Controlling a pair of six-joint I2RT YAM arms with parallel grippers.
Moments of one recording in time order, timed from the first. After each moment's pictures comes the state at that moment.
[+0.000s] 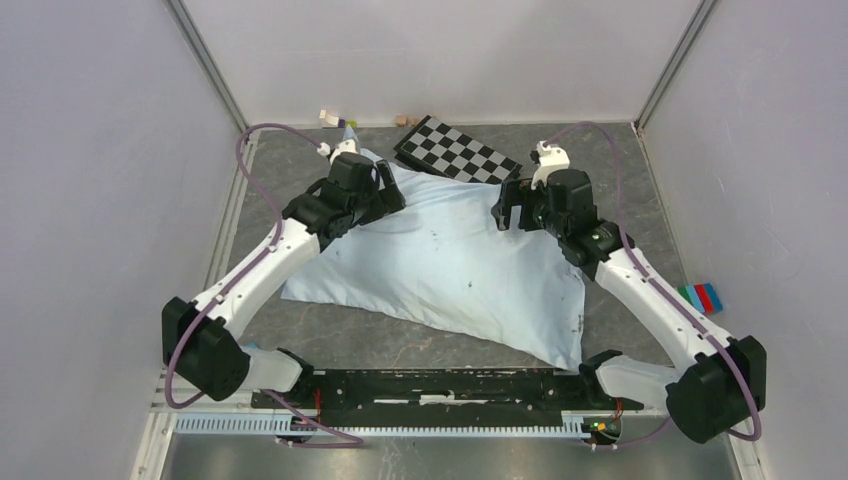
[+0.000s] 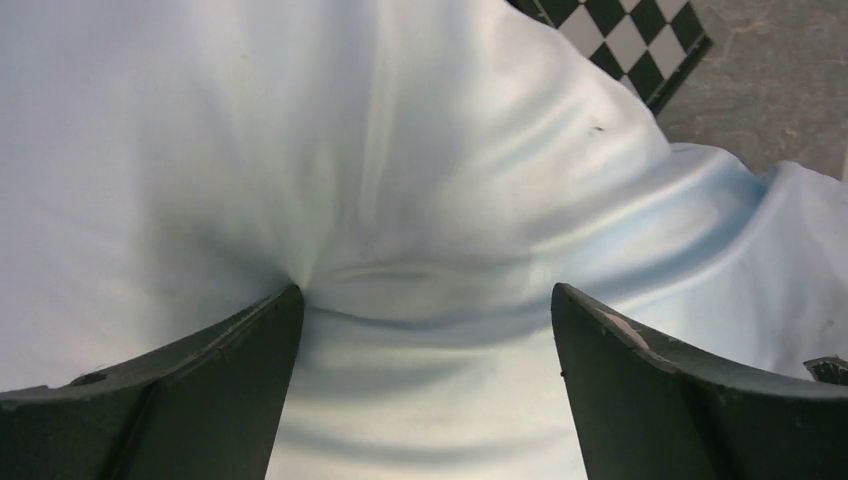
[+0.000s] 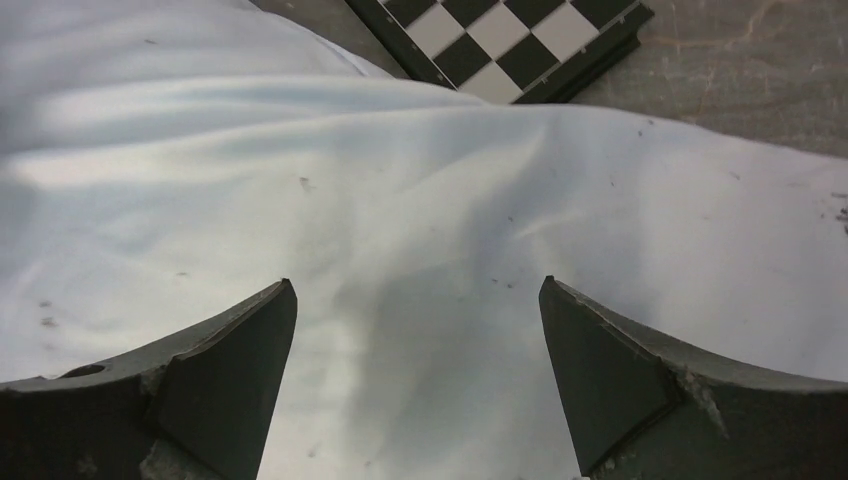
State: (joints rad) left arm -0.52 1.36 1.16 -0.51 -0.23 -0.74; right arm 0.42 1.17 0.92 -0.25 0.02 0.25
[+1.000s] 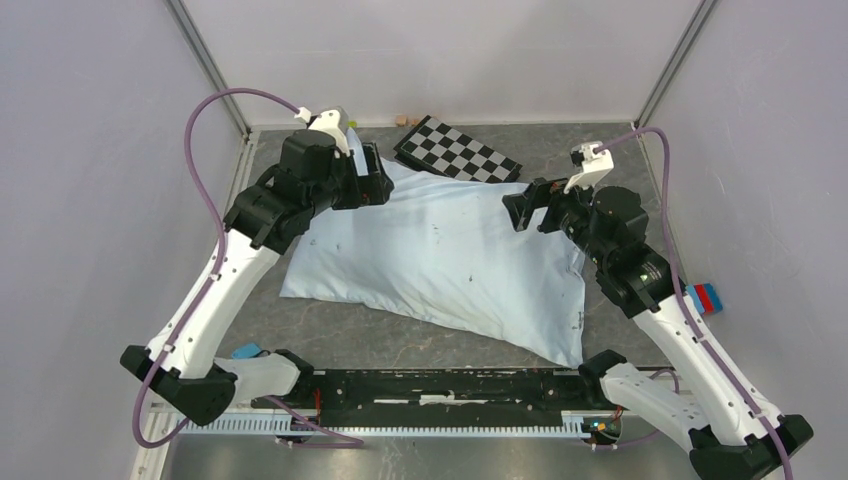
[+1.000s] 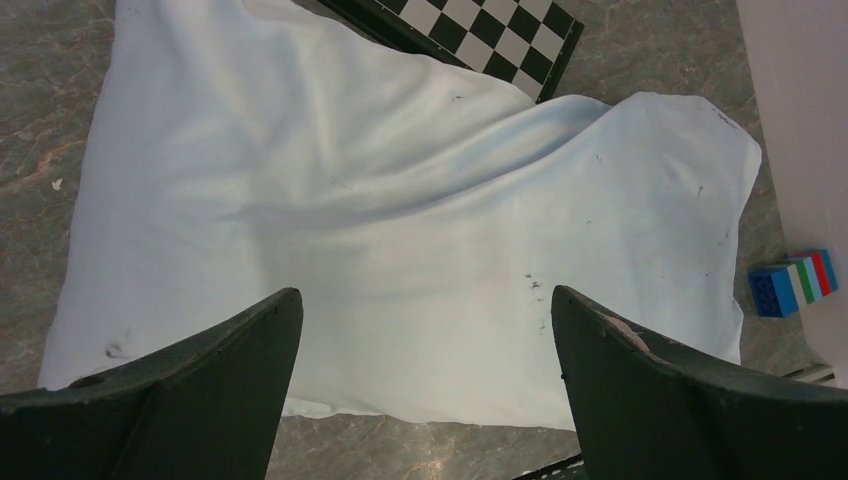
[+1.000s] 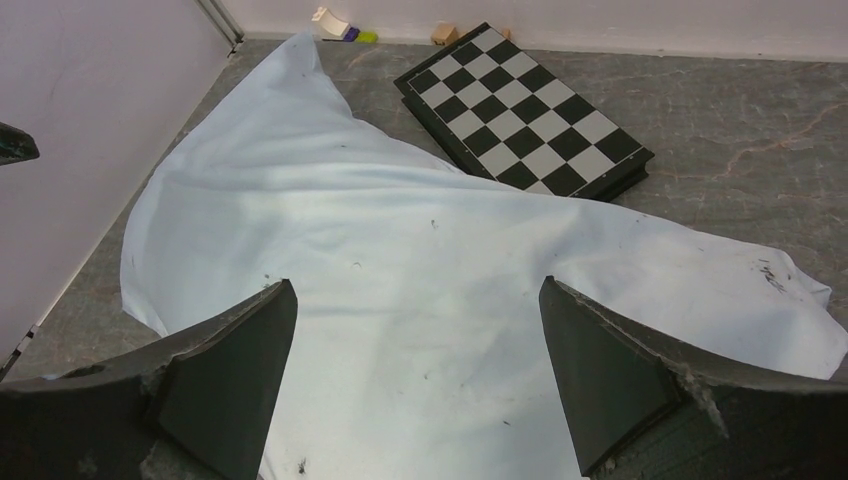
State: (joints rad) left arm -0.53 1.23 1.51 -0.83 -0.13 -0.46; right arm 0.47 0.86 0.98 -0.29 0.03 0.29
